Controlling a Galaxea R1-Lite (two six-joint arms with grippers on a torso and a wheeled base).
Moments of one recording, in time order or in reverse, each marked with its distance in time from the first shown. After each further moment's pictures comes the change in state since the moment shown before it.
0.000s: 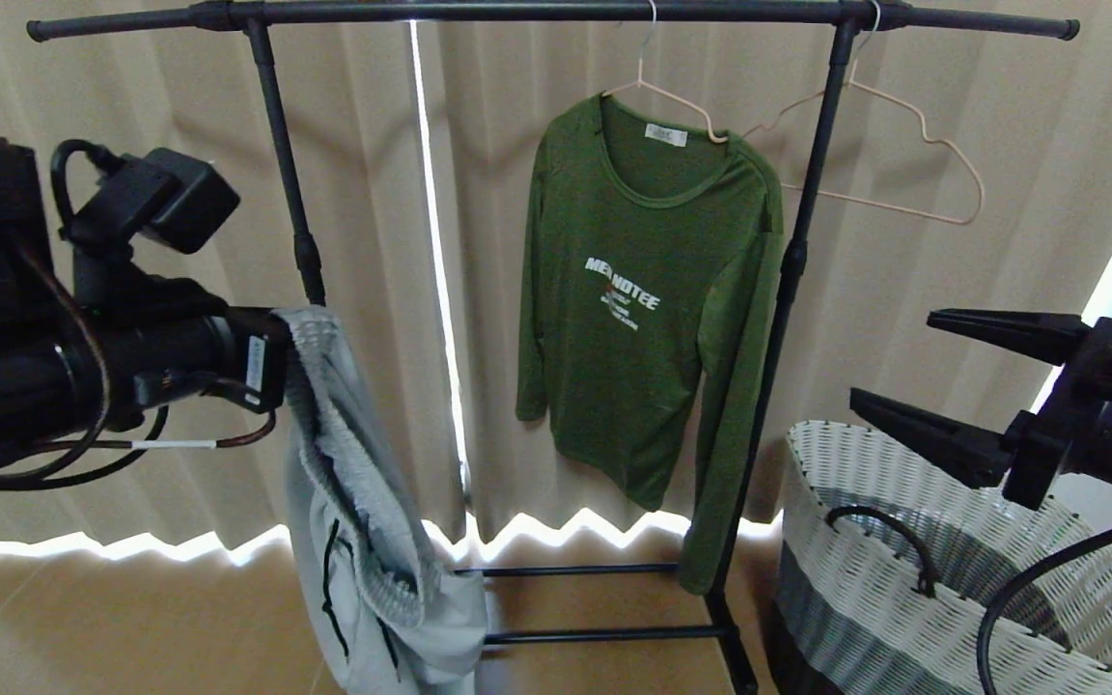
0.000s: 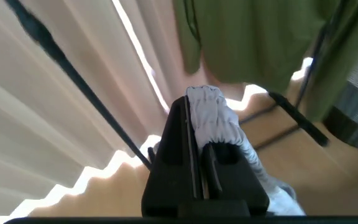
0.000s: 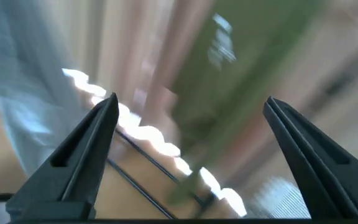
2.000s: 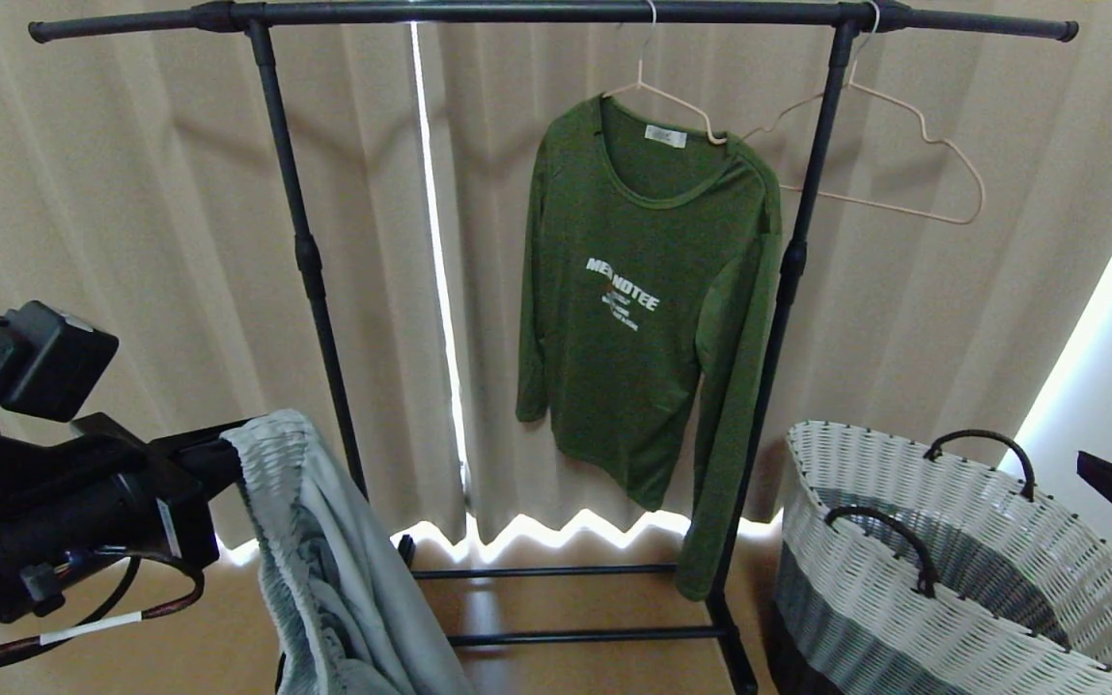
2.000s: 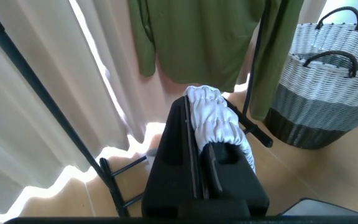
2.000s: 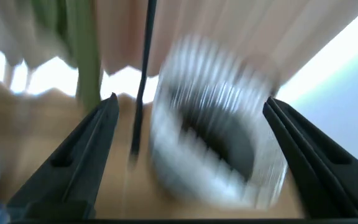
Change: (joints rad) left arm 0.052 -0.180 0.477 -0.393 -0.238 -0.119; right arm -0.437 -0.245 0.122 0.264 -0.187 0.074
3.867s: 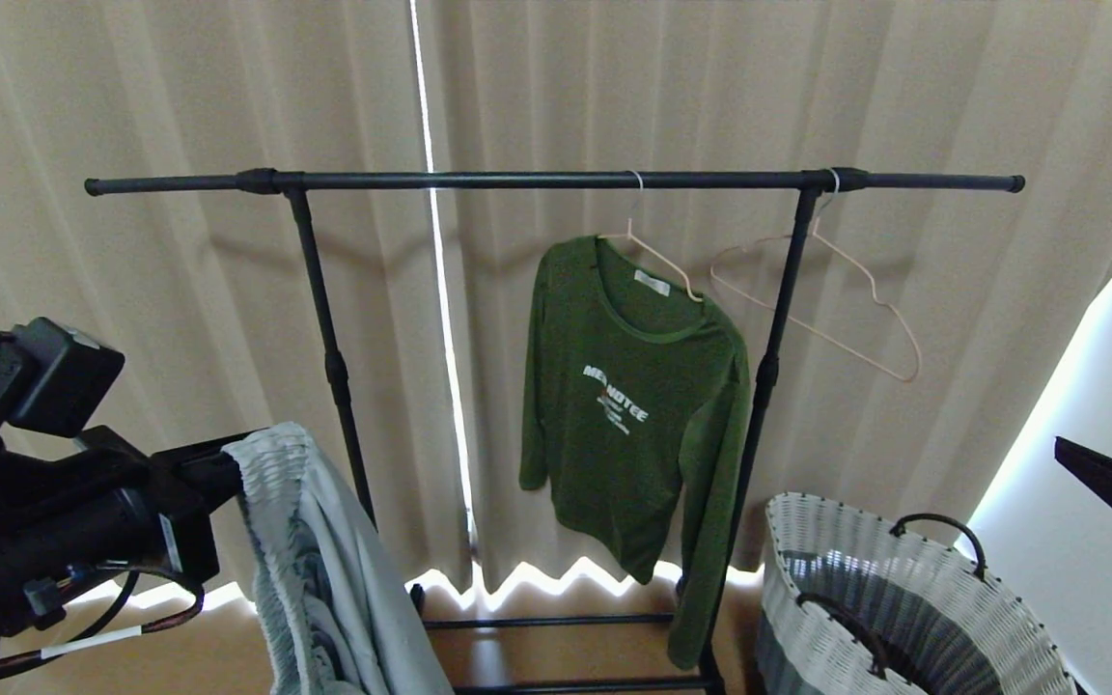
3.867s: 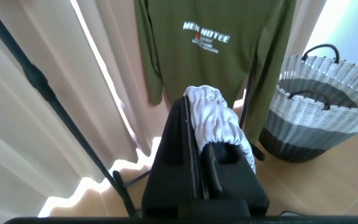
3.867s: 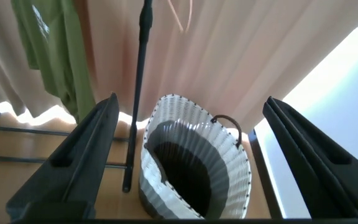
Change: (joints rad) left arm 0.002 -0.002 0.027 -0.004 0.000 0.010; right arm -0.003 0.068 0.008 -0.072 0.003 0.000
